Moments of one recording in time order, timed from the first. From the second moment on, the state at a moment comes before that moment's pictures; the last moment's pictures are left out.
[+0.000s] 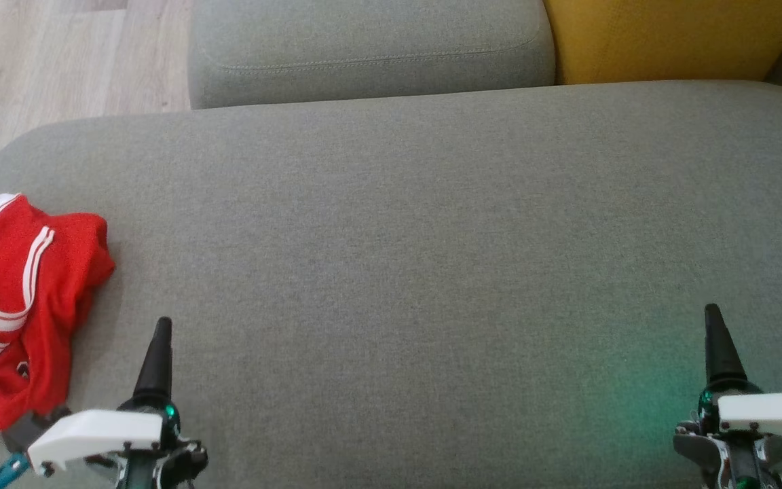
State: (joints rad) left arm 0.01 0.02 0.02 0.30 -1.32 -0.11 0.02; right arm 0.01 -0.05 -0.09 0.29 1.31 0.12 0.03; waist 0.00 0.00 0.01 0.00
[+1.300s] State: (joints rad) left arm -0.03 0.09 -0.11 0.16 -0.68 -0.05 -0.09; right arm 0.01 -0.08 -0.04 0.16 0.68 0.12 -0.02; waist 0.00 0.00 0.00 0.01
